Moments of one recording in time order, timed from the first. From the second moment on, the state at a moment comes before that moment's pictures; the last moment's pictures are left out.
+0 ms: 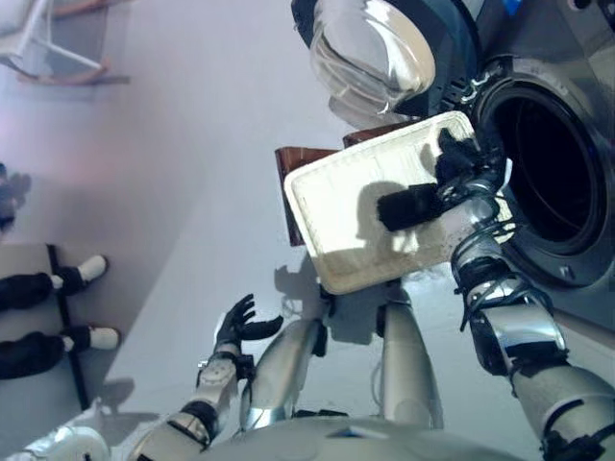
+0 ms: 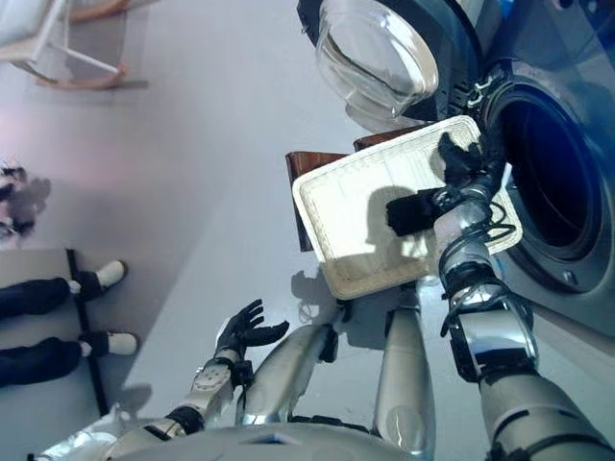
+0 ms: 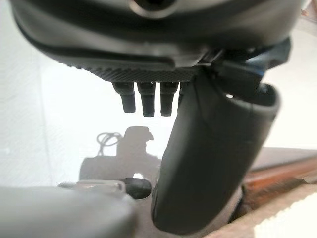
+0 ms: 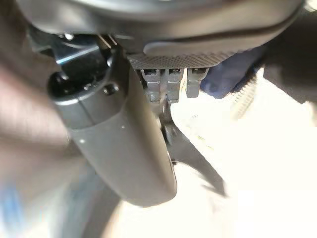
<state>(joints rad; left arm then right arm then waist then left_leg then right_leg) -0.15 0.18 -0.37 1.15 -0.51 -0.35 0.15 -0.73 -0.42 0.17 0.88 0.61 -0.26 -0.39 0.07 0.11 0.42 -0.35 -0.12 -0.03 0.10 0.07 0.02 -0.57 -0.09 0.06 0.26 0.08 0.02</state>
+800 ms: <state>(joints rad) -0.16 0.22 -0.32 1.15 -0.43 -0.38 0.21 -0.64 -0.53 0.38 0.88 -0.29 -0.06 -0.45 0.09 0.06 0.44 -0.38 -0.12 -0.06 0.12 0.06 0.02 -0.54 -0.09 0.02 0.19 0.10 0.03</state>
